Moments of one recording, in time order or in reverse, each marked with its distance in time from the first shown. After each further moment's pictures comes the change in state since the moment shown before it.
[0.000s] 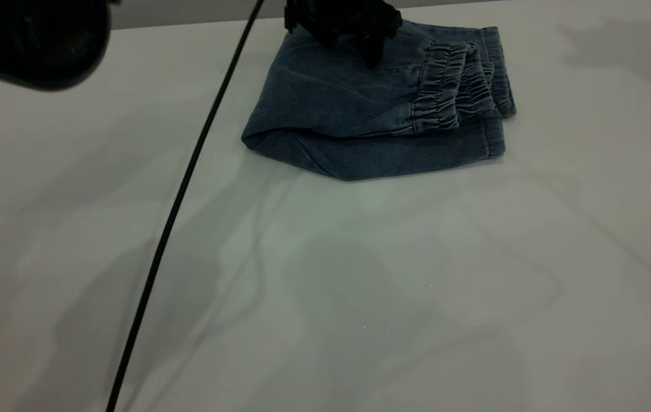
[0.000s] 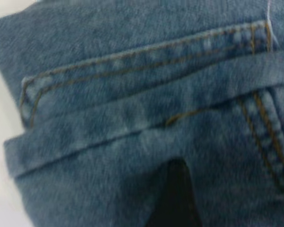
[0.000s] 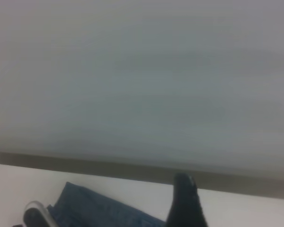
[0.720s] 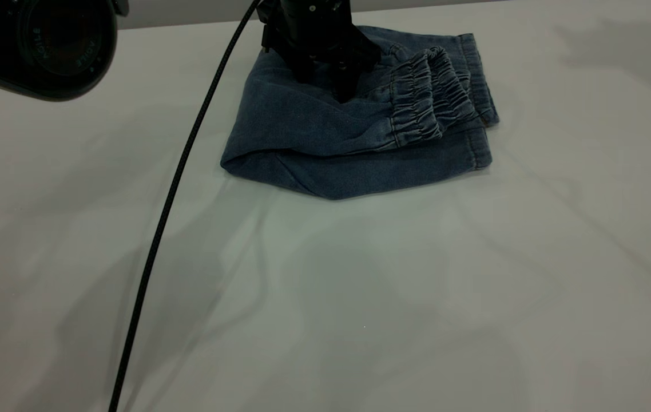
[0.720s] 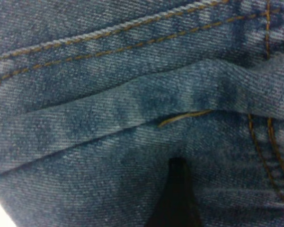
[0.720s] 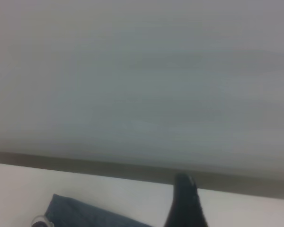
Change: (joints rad) left arm 0.000 0.022 -0.005 0.084 0.251 -0.014; right arm 0.000 0.000 0.000 0.017 0.000 0.002
